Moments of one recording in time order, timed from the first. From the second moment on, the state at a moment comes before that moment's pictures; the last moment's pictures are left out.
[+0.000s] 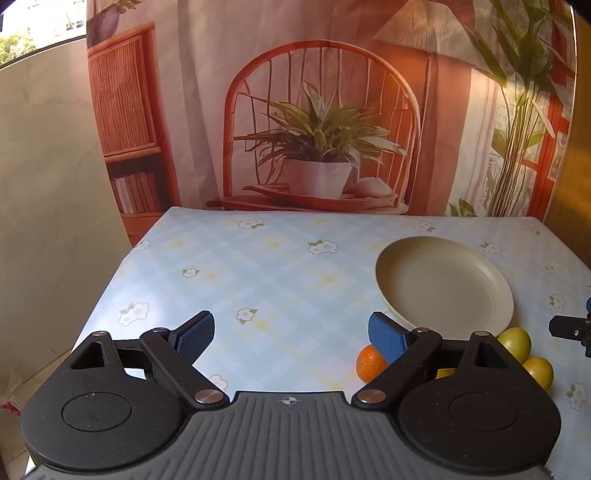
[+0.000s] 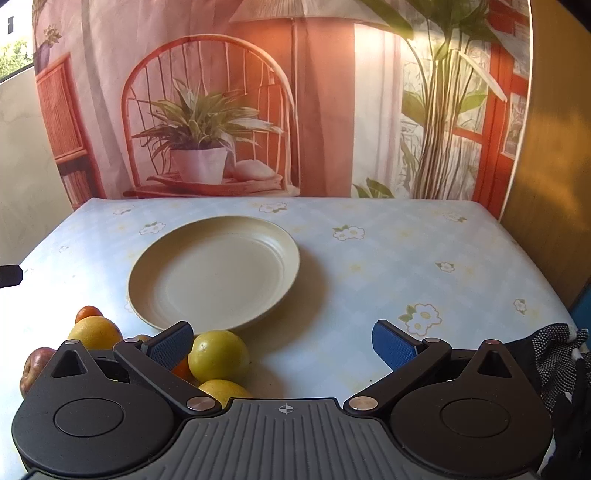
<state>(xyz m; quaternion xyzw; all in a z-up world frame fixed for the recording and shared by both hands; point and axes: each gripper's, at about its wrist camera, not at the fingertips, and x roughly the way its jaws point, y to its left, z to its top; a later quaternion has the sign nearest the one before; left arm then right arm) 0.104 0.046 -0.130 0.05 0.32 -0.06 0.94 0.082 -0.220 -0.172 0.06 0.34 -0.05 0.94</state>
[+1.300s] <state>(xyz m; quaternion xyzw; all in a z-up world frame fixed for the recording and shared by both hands) 0.158 0.040 -0.178 -0.06 0.44 -0.15 0.88 0.106 -0.205 -0.199 0.07 0.41 0.03 0.91</state>
